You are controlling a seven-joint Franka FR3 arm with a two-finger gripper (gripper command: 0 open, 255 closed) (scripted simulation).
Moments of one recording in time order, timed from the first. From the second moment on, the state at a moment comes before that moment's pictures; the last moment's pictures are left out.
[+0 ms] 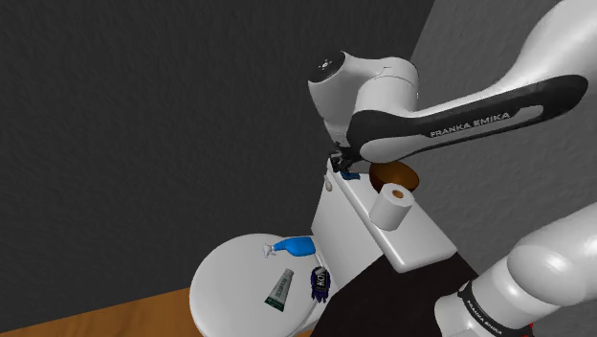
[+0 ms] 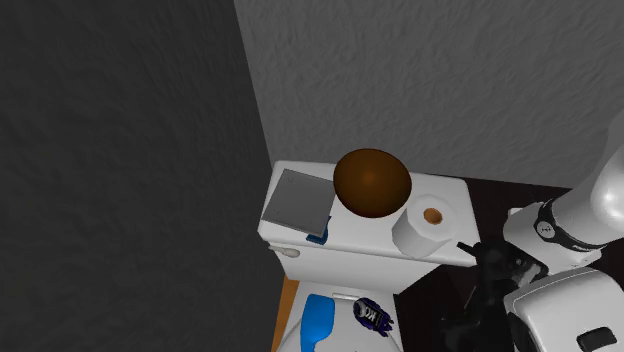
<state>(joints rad) -0.23 -0.19 0.68 -2.31 -0.42 1.75 1.20</state>
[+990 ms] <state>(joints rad) -0.04 0.72 0.49 -1.70 -0.97 1.31 1.95</state>
